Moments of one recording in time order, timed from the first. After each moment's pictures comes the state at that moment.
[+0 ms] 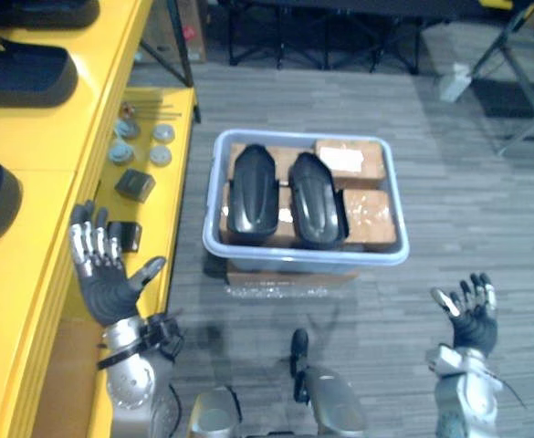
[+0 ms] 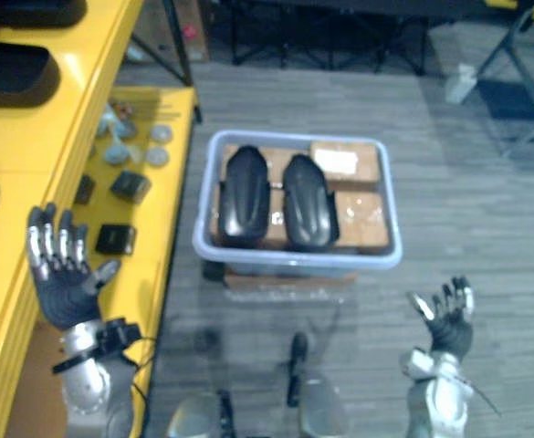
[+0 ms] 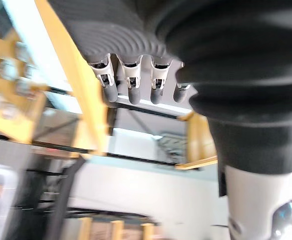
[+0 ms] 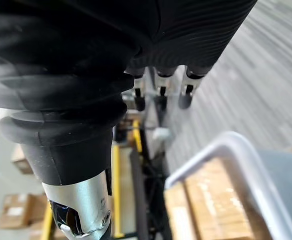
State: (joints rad) left arm 0.20 0.09 0.00 -0.32 -0.19 -0.41 0.34; right arm 0.16 -0.17 -0.23 0.07 0.46 -0.26 -0.20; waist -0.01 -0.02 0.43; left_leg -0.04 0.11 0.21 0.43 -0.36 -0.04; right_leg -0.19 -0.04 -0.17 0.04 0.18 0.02
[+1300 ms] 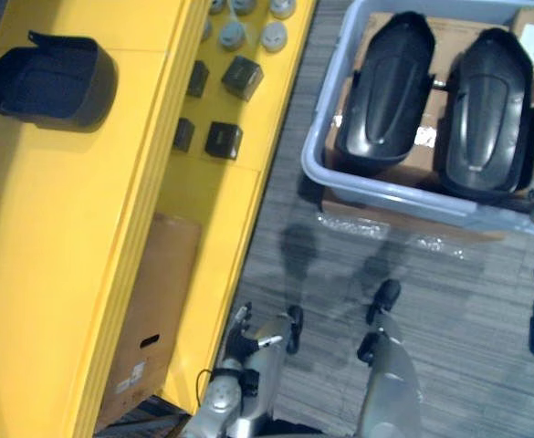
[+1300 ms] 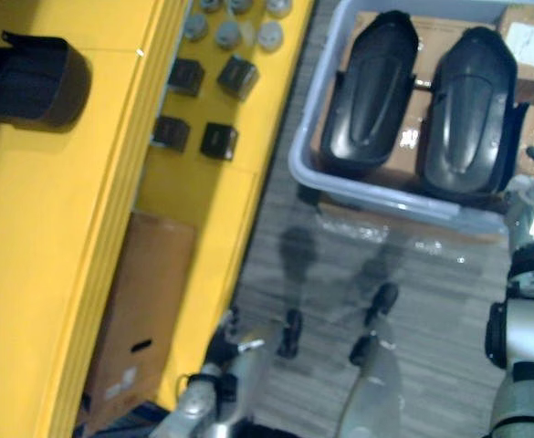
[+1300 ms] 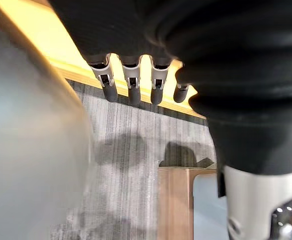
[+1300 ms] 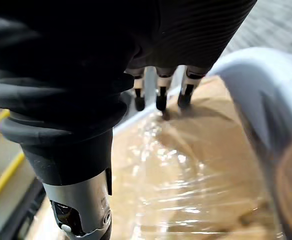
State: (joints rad) left arm 0.07 0.07 -0.48 0.53 -0.17 -0.29 0.33; right arm -0.97 -0.87 0.00 1.04 0.35 0.26 -0.53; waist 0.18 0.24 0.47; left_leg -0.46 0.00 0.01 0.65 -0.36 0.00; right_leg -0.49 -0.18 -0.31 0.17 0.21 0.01
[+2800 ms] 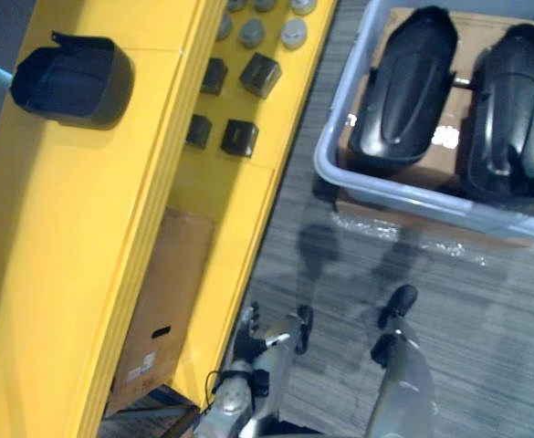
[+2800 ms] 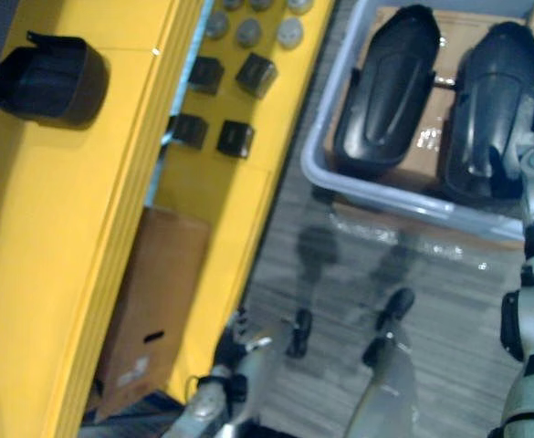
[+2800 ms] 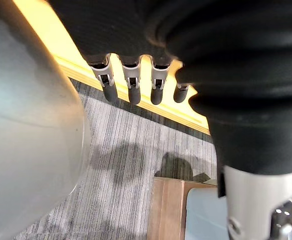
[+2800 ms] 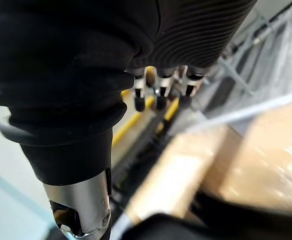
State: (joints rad) left arm 0.05 0.03 -0.52 0.59 -0.24 -0.35 0.35; right arm -1.07 -0.91 0.18 0.96 0.07 0.18 -0.54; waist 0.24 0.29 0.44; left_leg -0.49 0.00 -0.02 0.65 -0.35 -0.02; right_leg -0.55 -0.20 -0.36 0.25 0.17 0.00
